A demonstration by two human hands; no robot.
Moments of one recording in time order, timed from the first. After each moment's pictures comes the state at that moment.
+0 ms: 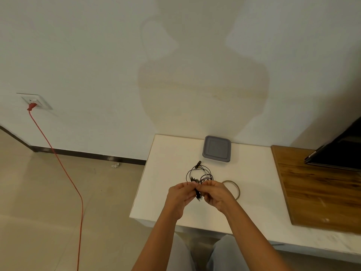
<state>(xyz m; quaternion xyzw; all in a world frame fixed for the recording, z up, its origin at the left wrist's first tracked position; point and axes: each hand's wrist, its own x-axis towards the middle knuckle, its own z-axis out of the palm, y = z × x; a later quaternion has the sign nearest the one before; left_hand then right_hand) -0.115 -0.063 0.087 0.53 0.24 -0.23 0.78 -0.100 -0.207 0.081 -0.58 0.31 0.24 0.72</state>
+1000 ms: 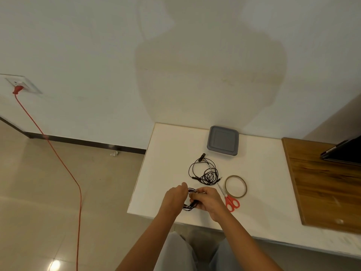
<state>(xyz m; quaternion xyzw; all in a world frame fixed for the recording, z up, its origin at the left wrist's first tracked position) -0.094 -0.047 0.012 0.96 -0.13 -0.24 0.06 -0.106 -0.182 0.006 -0.65 0.28 0.26 0.66</state>
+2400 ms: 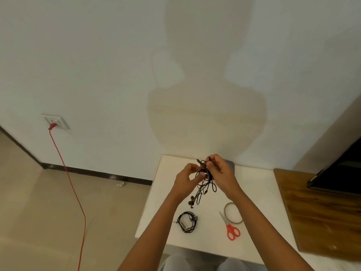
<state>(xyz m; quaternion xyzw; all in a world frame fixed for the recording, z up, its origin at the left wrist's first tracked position) -0.052 -0.052 0.156 0.79 -0.04 -0.09 0.61 -0.054 -0.199 0.188 -0.79 -0.01 -0.01 0.62</state>
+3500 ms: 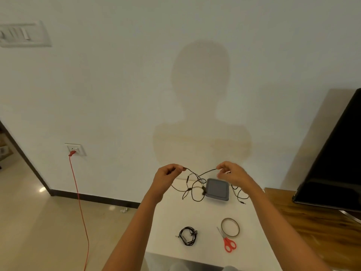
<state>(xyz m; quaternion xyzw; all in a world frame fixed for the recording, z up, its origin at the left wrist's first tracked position) -0.109 0.003 0.281 0.75 -0.02 -0.03 0.66 -0.092 -0.249 0.290 -0.91 0.02 0.06 0.42</state>
